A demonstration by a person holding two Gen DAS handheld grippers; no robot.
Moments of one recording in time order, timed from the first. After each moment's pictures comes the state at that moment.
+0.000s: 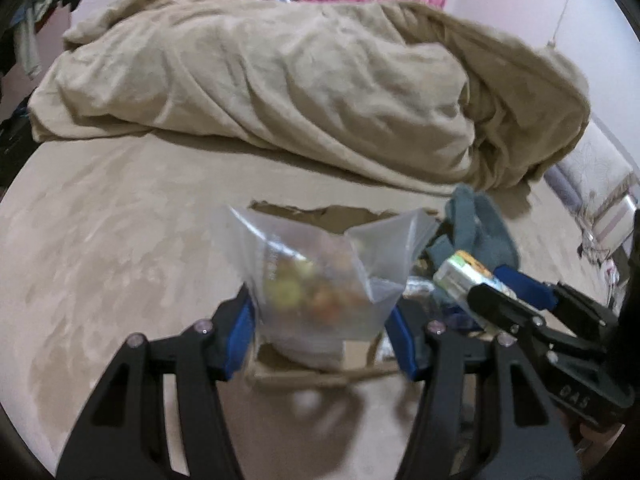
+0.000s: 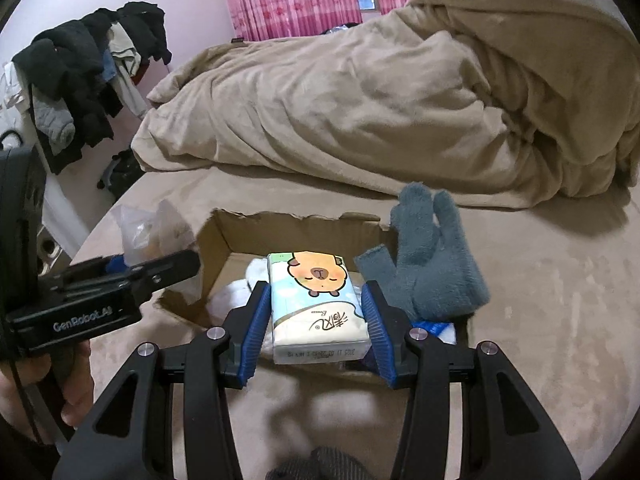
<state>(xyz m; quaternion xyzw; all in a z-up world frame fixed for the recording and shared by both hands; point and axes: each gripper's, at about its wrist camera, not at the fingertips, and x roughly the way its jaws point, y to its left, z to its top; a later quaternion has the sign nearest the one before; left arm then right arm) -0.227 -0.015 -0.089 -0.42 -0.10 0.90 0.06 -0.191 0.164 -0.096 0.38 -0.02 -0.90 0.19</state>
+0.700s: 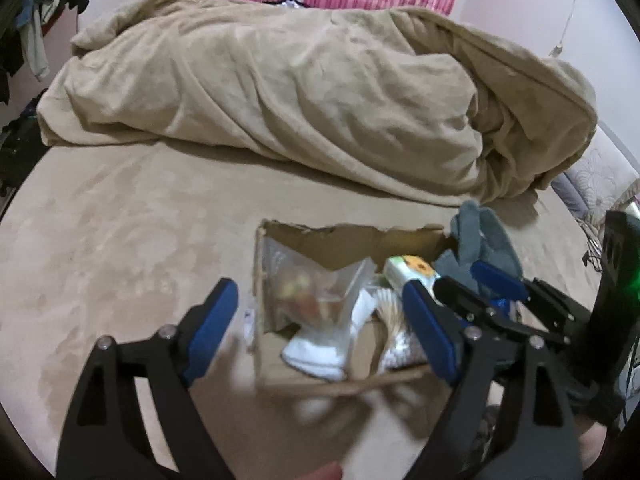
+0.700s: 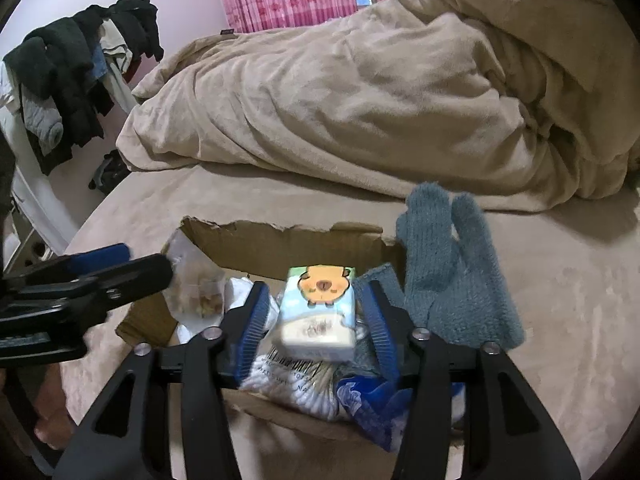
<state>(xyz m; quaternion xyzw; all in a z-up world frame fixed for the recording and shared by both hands) -0.217 -0.023 -0.071 -0.41 -0.10 0.90 0.04 -0.223 0.153 -0.114 0.39 -0.01 -0.90 0.19</state>
